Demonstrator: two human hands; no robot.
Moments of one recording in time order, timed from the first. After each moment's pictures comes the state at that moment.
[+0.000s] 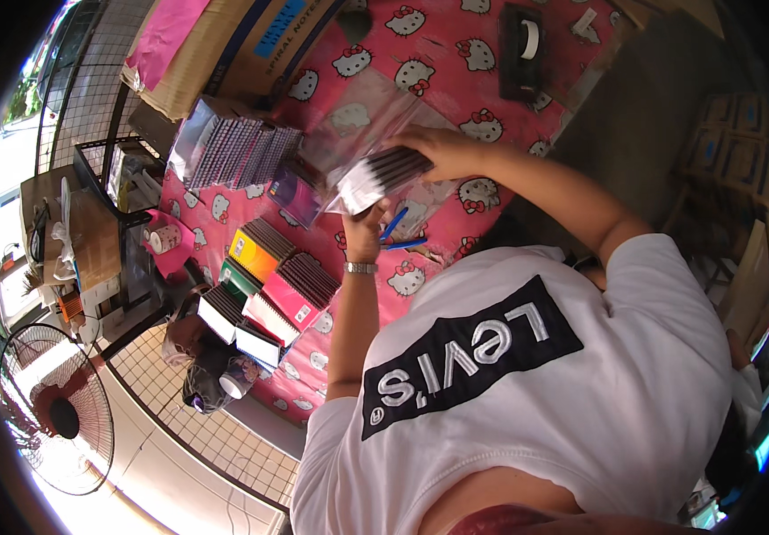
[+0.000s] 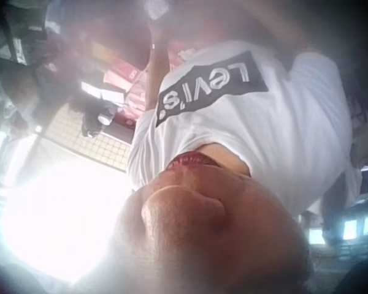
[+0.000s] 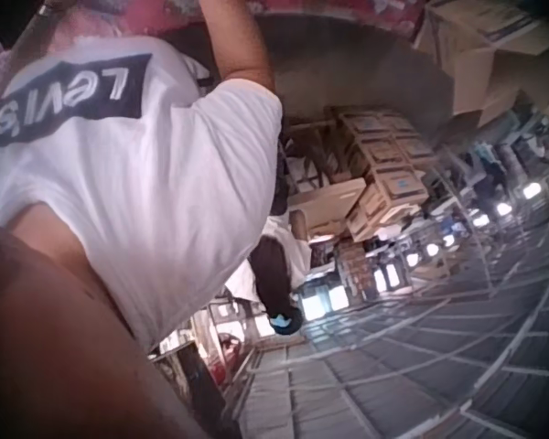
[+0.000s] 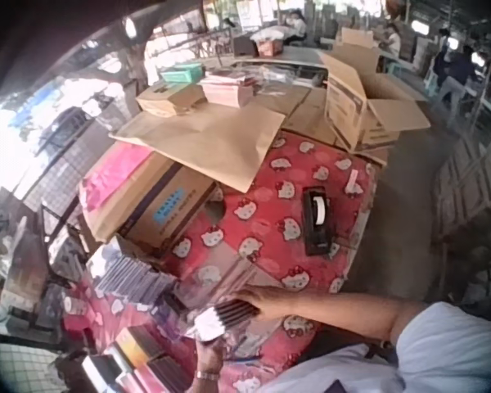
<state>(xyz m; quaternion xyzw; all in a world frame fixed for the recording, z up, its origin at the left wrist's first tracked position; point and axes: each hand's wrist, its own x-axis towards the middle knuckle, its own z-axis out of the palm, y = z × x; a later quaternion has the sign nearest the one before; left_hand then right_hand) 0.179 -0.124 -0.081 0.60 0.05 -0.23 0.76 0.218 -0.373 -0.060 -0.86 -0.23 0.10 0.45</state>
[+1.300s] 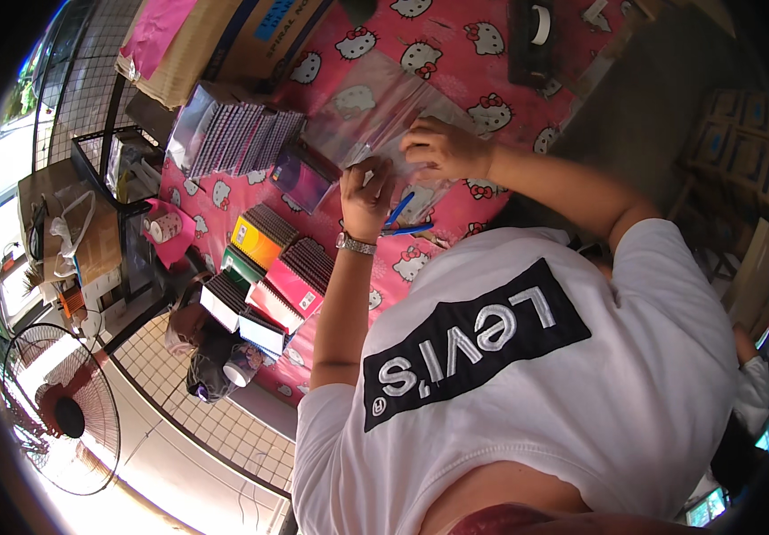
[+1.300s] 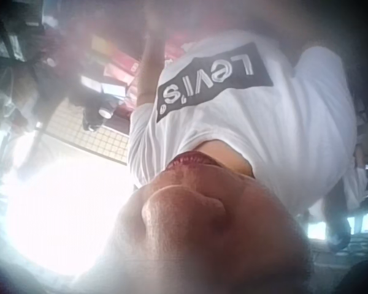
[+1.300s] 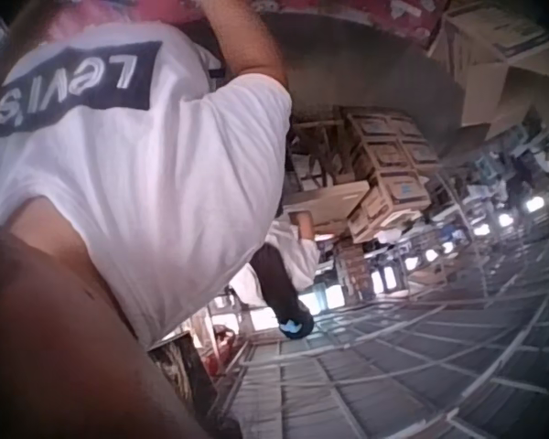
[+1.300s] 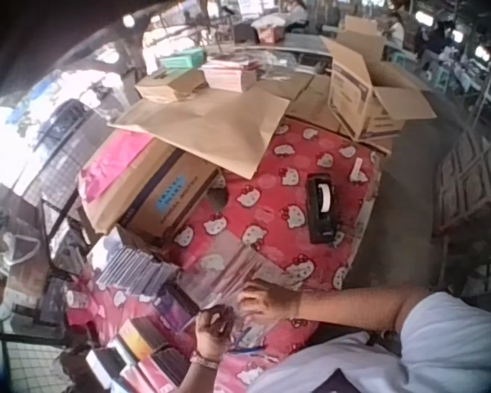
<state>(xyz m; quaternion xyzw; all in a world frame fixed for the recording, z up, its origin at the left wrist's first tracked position) 0.208 -0.115 -0.061 0.89 -0.32 0.07 0.31 0.207 -0.350 -0.061 -0.83 -0.35 -0.11 0.42</state>
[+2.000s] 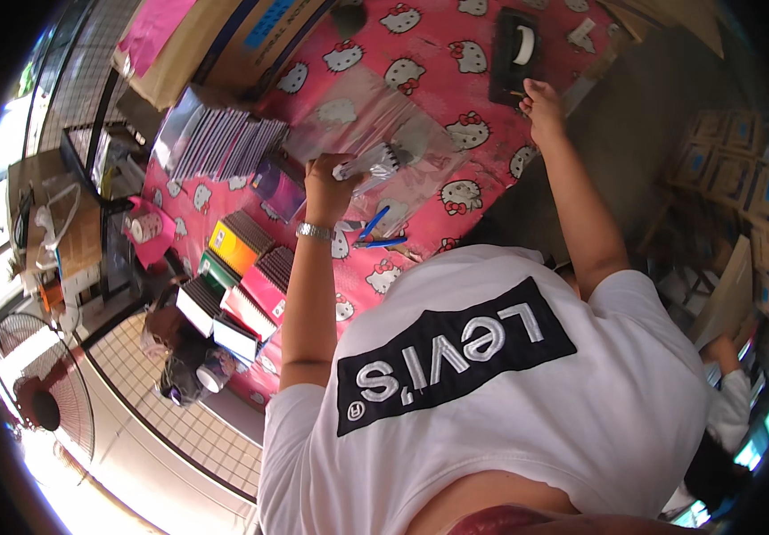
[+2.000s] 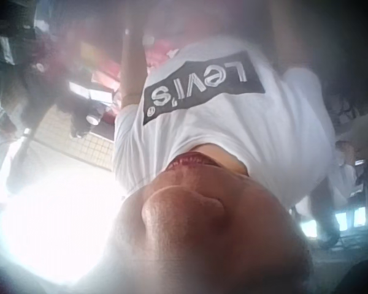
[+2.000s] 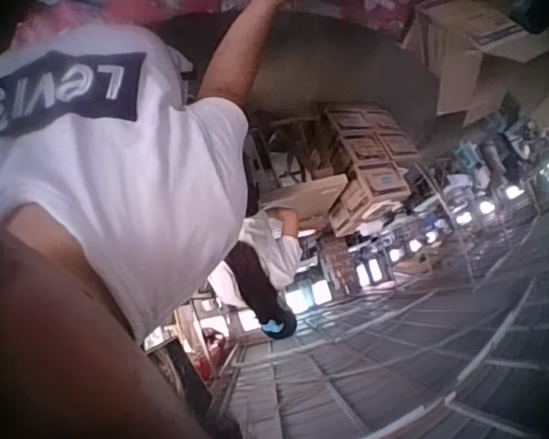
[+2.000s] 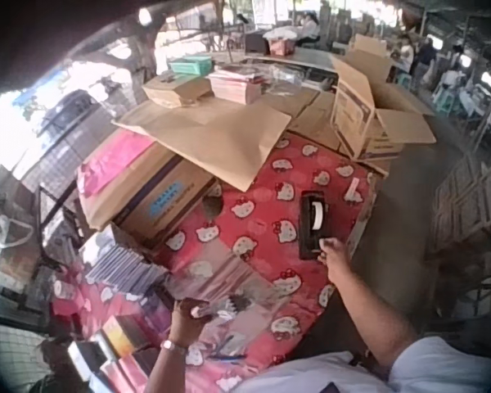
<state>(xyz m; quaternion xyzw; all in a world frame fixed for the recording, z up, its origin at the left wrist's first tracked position) 0.251 -0.129 -0.049 0.92 -0.19 -0.08 0.34 0.195 -0.541 -0.125 -0.54 0.40 -0.13 0.73</state>
